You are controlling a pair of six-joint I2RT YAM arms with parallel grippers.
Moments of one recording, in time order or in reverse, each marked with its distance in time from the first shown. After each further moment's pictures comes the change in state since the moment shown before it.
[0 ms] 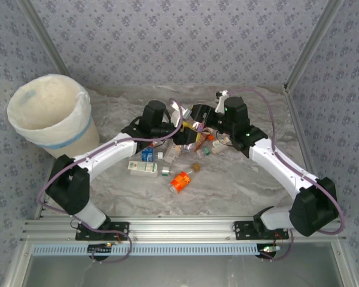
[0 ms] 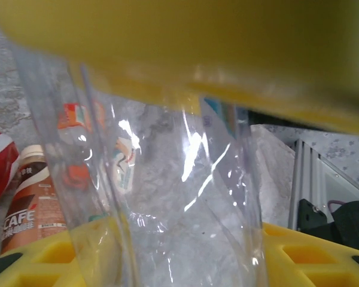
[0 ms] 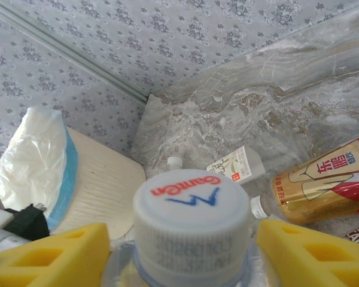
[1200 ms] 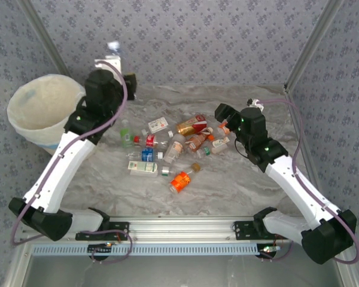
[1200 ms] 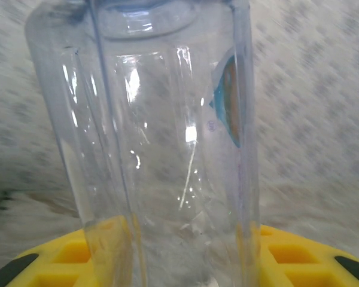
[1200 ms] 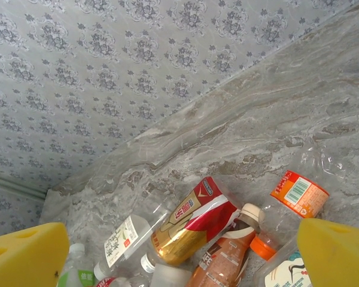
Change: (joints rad) left arm 0.223 -0.262 0.422 -0.422 -1.001 0.074; right arm -0.046 -0.247 -0.099 -0.204 0.480 0.026
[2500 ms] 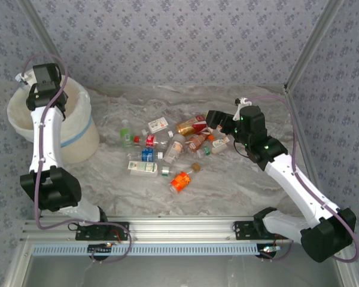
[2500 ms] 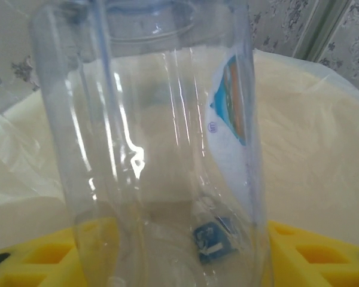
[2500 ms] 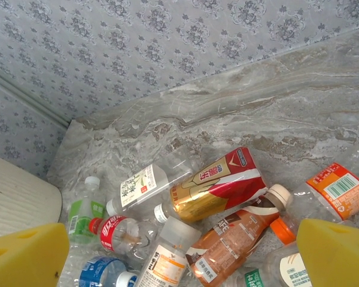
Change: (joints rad) left arm 0.663 0.249 0.099 -0.320 -0.135 -0.227; right arm -0.001 0.013 0.025 -0.025 -0.225 -0.208
